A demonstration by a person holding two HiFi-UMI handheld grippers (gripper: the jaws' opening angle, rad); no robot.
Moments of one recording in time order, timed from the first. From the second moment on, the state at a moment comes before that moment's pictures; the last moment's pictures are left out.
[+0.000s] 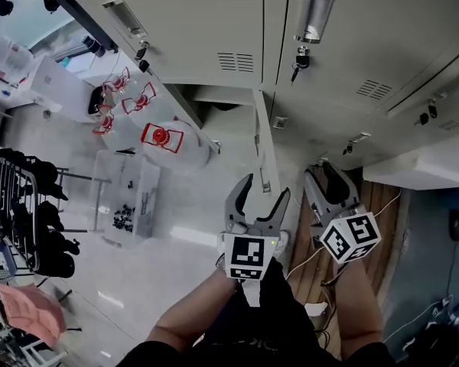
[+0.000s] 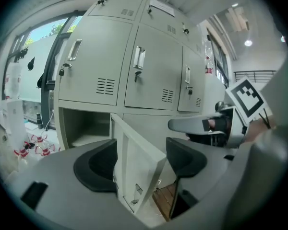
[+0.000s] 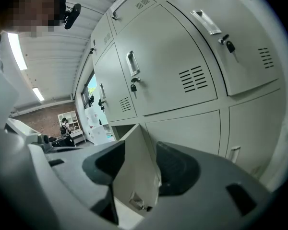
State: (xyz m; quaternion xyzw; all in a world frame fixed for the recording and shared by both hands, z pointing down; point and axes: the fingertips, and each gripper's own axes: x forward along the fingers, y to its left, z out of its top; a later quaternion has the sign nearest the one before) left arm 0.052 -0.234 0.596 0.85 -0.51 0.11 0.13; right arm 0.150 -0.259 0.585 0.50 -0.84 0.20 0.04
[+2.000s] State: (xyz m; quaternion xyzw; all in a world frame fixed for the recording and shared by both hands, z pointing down) left arm -0.052 -0.219 0.629 0.73 -0.64 0.16 0.18; right arm 0.071 -0.255 0.568 0.38 -0.90 0.21 0.04
